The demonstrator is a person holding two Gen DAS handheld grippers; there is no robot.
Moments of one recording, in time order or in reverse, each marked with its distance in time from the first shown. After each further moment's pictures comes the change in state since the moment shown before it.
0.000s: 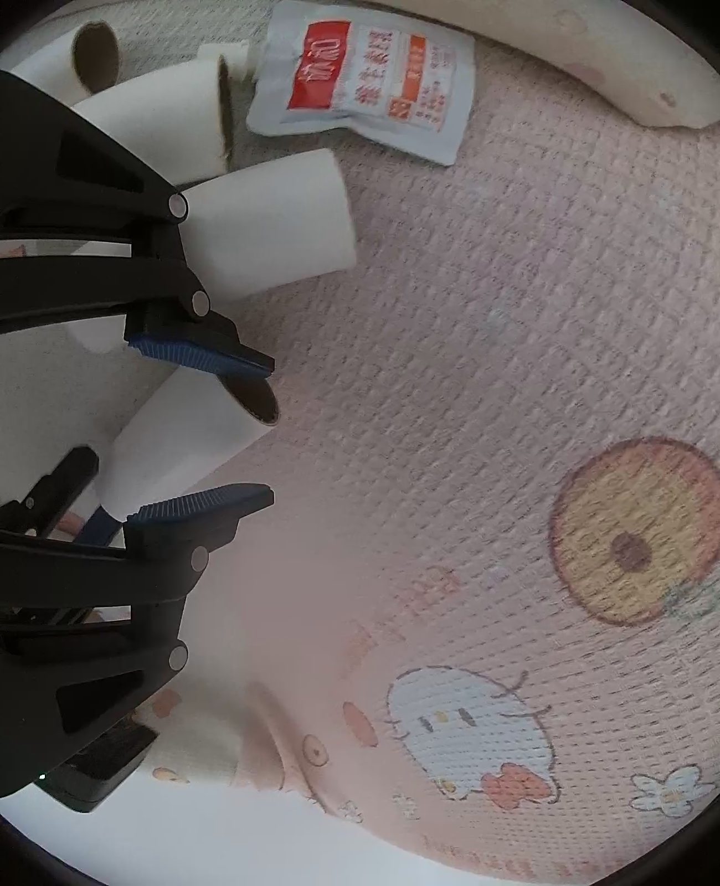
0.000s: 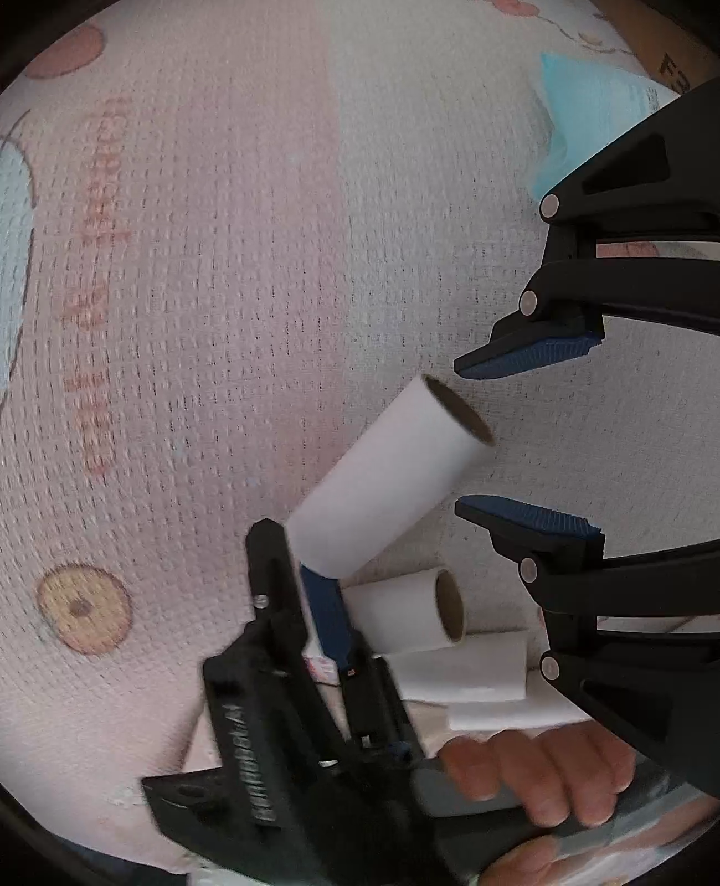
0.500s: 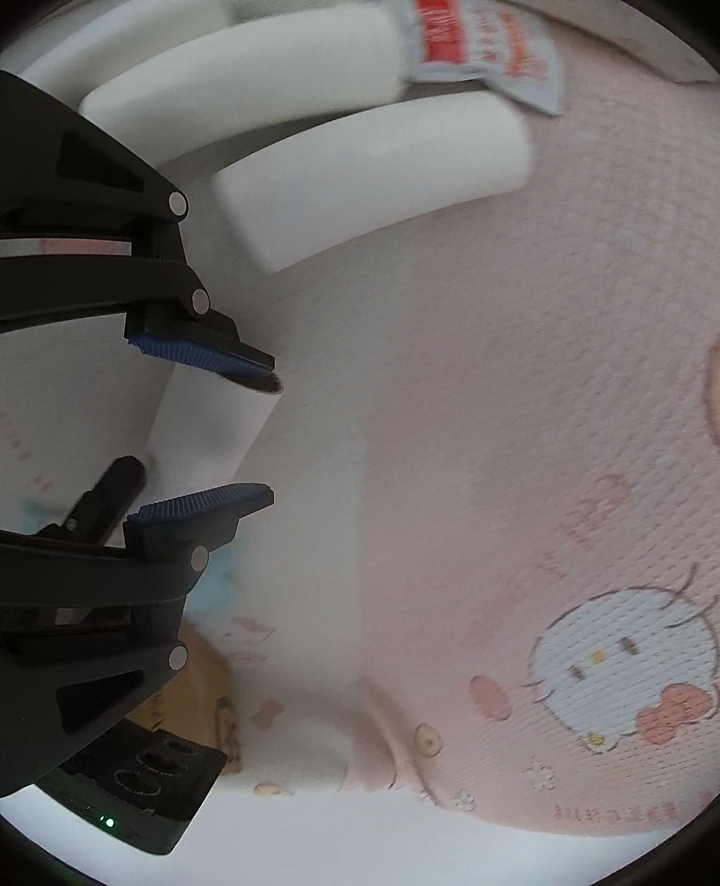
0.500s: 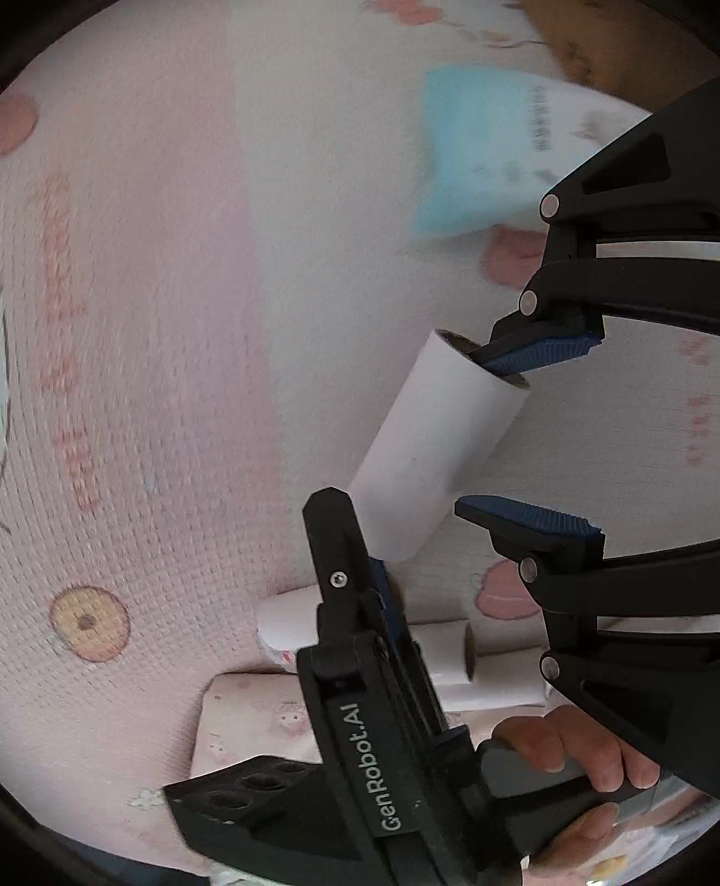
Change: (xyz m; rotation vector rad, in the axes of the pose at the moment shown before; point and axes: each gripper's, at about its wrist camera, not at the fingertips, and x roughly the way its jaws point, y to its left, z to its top) left arm 0.009 -0.032 -0.058 0.124 0.159 -0.008; right arm -0.040 -0.012 -0.043 0.115 -0.022 -0.040
